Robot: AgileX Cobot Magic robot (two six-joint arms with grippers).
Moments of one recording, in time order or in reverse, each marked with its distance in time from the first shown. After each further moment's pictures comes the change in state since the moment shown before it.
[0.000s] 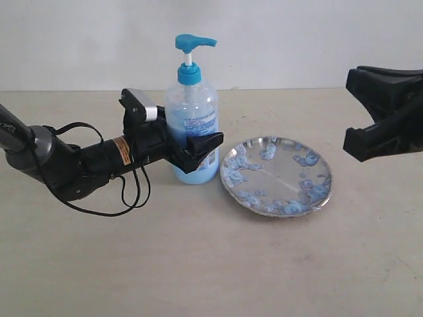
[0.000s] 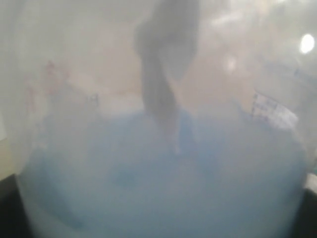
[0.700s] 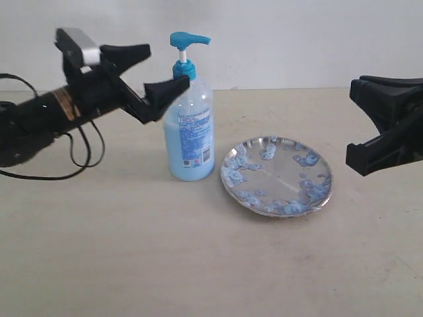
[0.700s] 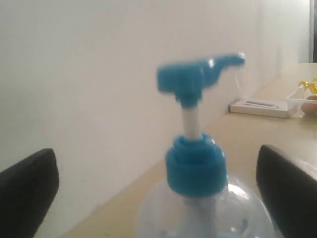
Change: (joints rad) left arm 0.137 -0.335 0.148 0.051 -0.025 -0.002; right arm 0.000 -0.015 0.007 0.007 0.047 -0.093
